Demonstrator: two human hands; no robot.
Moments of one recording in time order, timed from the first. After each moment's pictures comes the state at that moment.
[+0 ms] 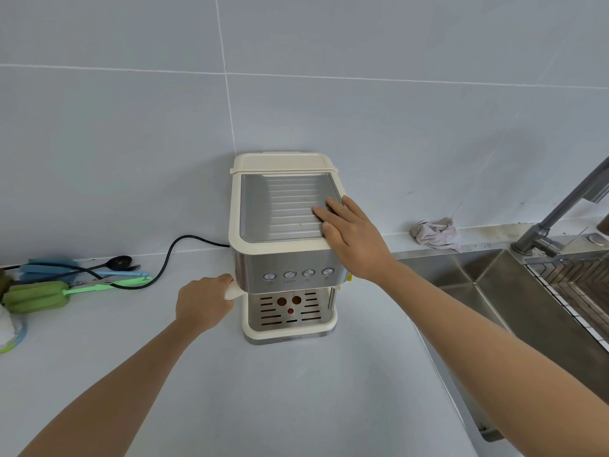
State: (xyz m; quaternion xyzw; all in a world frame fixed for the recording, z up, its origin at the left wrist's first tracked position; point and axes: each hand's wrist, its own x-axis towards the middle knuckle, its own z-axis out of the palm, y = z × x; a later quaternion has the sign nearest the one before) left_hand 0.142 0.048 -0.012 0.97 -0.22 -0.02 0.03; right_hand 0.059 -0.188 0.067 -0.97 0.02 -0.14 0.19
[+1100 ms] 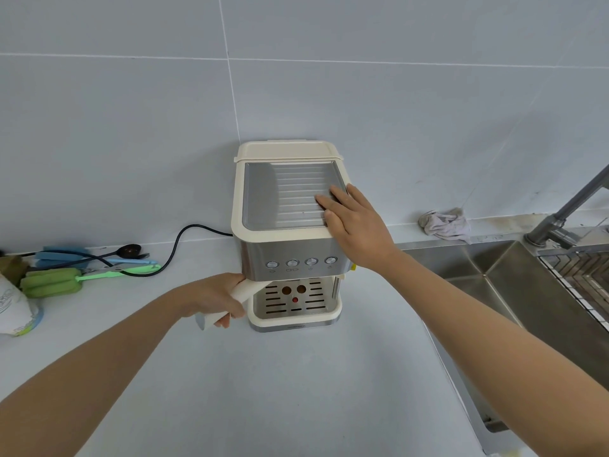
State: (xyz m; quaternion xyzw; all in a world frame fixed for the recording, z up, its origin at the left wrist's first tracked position) left_hand 0.133 0.051 0.026 0.85 -0.22 -0.42 0.24; right_hand 0.060 -0.186 0.069 -0.97 0.01 -0.15 0.16
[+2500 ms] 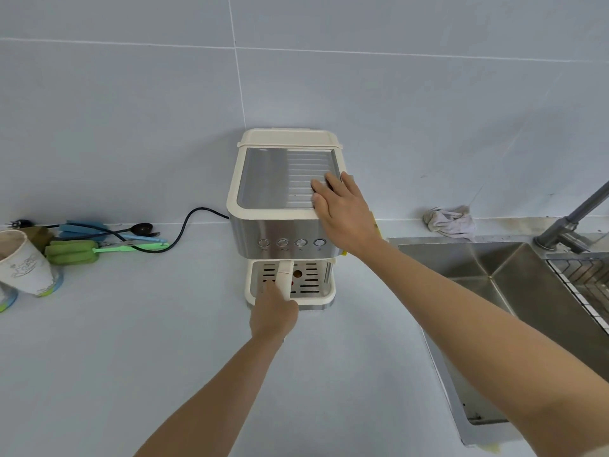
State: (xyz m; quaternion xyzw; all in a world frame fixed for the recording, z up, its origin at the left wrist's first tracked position) left_hand 0.020 -0.038 -0.012 0.90 0.06 -0.20 0.38; right_hand 0.062 -0.181 0.065 -0.95 -0.02 -0.28 0.12
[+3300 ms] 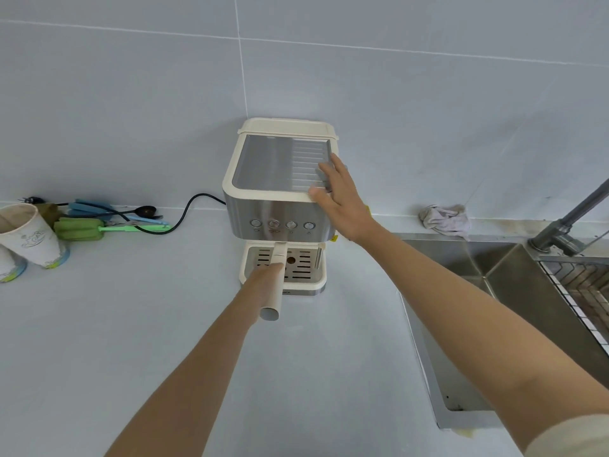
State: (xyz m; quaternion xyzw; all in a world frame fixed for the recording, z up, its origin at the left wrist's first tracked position) left_hand 0.024 -0.032 -0.003 0.76 0.14 -0.27 0.58; right_hand 0.035 -0.197 0.075 -0.91 -0.01 -0.11 0.39
